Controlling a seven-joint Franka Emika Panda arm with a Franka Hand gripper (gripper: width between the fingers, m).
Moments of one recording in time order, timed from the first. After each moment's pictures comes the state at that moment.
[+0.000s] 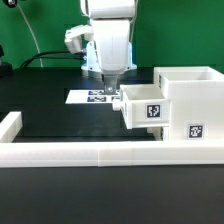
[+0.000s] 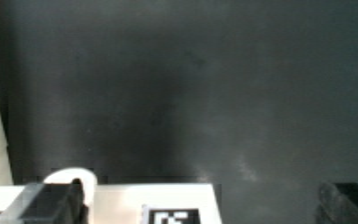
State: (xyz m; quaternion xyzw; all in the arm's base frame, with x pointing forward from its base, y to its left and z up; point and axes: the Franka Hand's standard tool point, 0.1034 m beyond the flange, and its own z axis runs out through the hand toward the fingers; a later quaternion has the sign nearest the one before) arm 0.541 -0.037 0.086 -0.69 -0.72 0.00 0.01
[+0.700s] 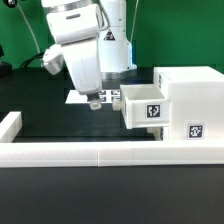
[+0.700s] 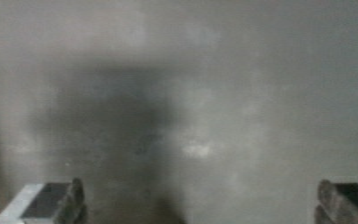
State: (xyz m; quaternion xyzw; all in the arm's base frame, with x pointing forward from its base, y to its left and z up) arm 0.537 -0.050 0.062 -0.70 -0.70 -0.04 0.10
